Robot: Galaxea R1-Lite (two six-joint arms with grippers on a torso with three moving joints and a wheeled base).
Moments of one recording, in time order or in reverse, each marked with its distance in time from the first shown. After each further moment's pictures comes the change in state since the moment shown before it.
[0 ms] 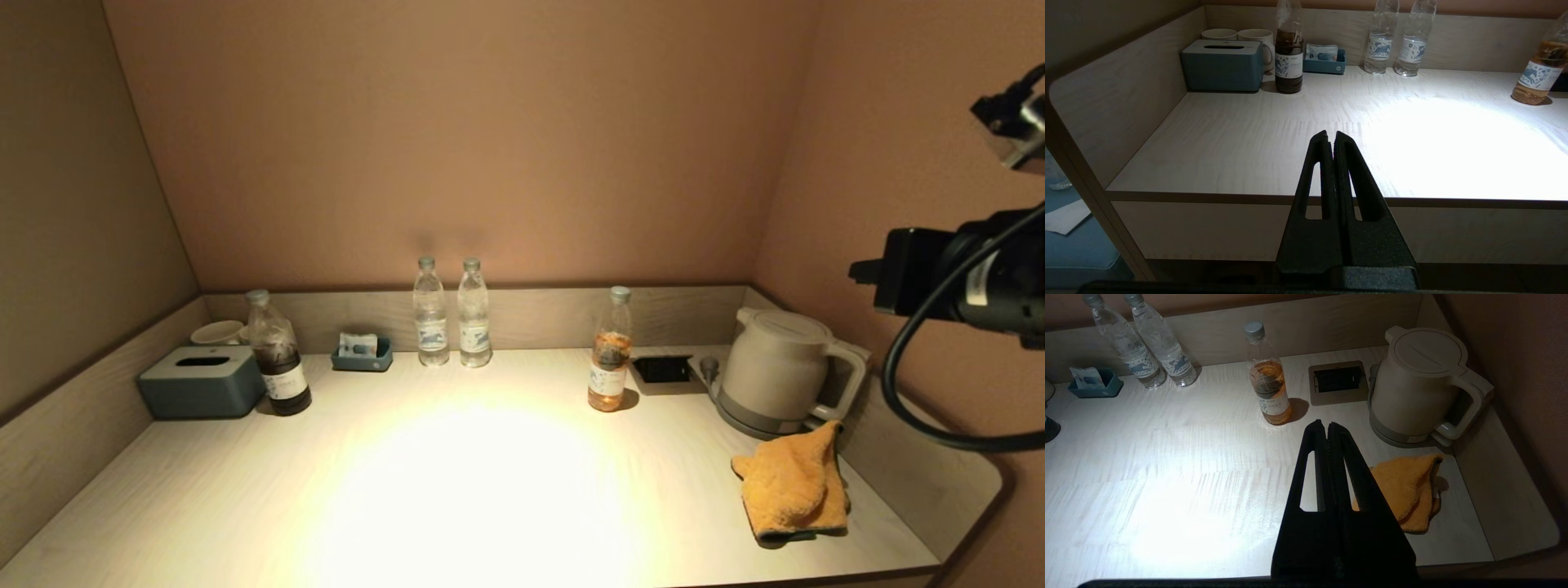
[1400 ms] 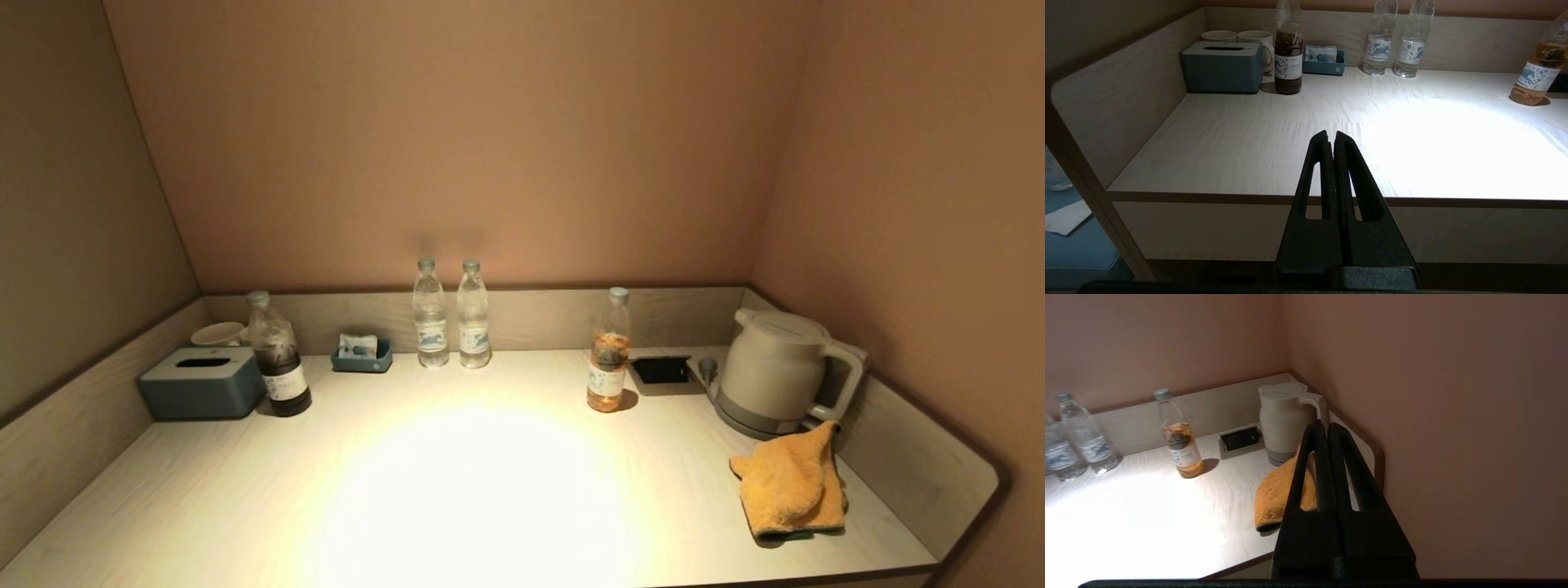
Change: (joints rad) left arm 0.000 0.000 0.000 0.000 0.000 0.000; right arm -0.167 -0.992 0.556 -0.004 -0.174 -0.109
